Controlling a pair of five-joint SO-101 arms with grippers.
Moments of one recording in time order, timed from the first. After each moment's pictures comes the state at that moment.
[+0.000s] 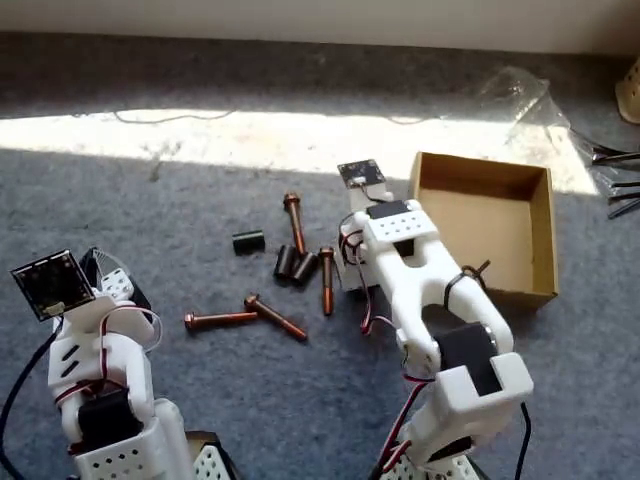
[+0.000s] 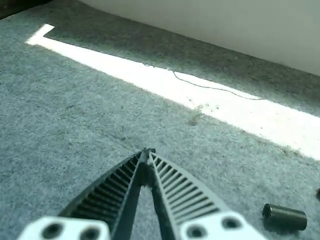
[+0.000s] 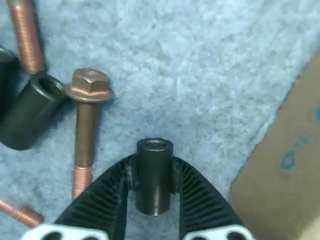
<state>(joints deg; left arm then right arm) -25.6 -103.8 85.9 47.8 10.3 -21.2 9.0 23.8 58.3 1.0</state>
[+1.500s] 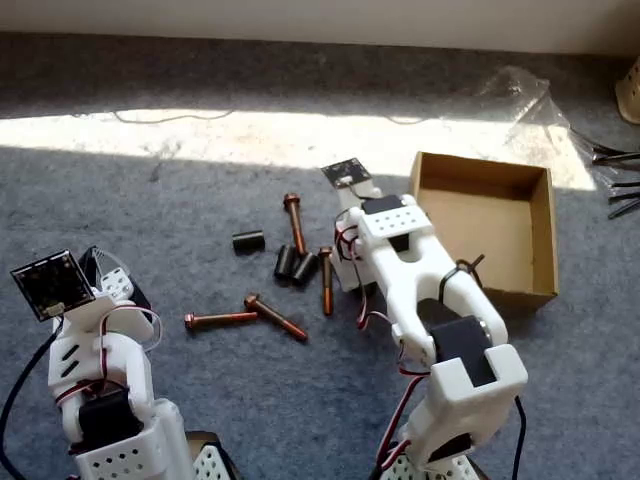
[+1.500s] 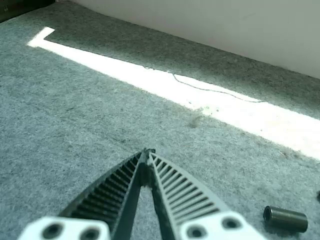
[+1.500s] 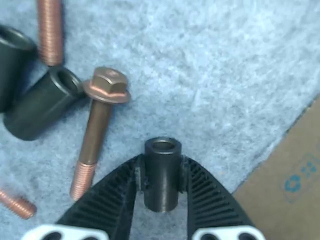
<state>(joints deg) -25.6 -103.8 86.4 47.0 10.3 -21.8 10.7 21.1 59.6 8.4</state>
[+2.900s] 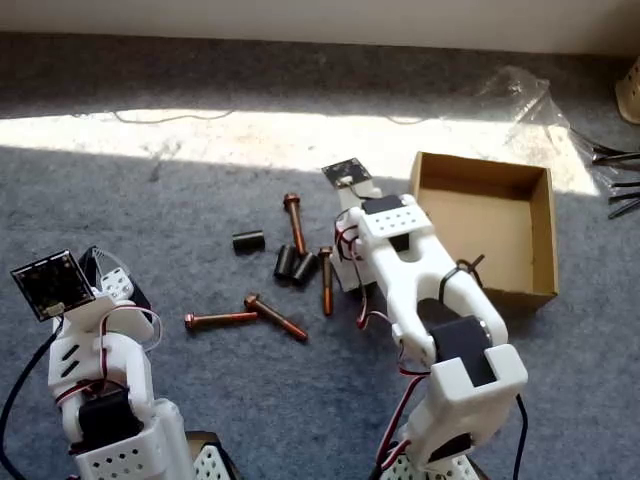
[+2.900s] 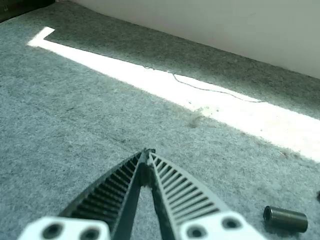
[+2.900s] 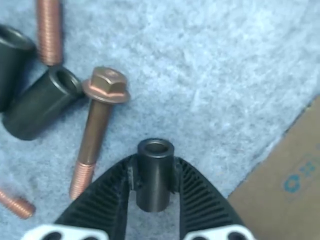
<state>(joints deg) -25.6 -103.8 86.4 47.0 10.3 -21.8 10.7 21.1 60.4 8.6</state>
